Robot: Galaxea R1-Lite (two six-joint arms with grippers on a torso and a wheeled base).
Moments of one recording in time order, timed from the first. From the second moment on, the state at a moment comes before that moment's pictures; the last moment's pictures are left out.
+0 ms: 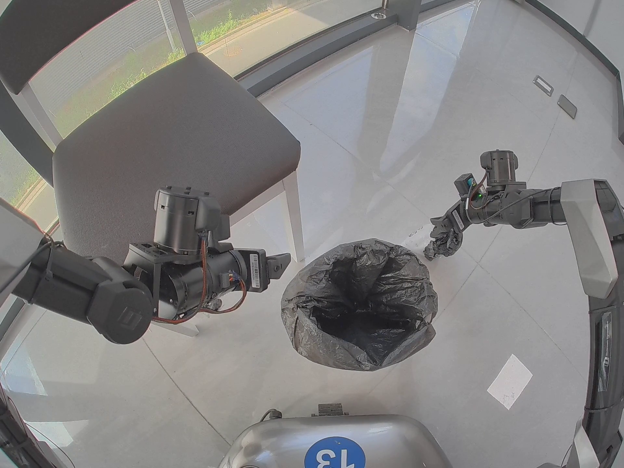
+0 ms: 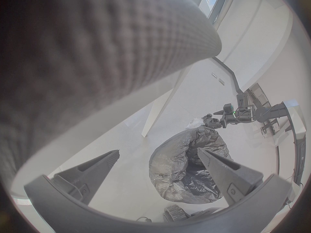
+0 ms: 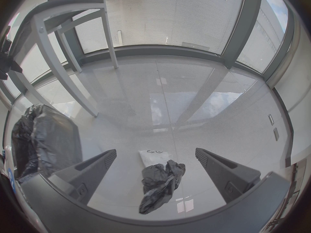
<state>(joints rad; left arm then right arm) -0.53 1.84 -0.94 -0.46 0.12 -0.23 0.07 2.44 -1.88 -0.06 0.15 -0.52</state>
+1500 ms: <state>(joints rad) -0.52 1.86 -0.98 -0.46 0.14 -0.23 0.05 2.55 -1.90 -0.05 0.11 -0.51</state>
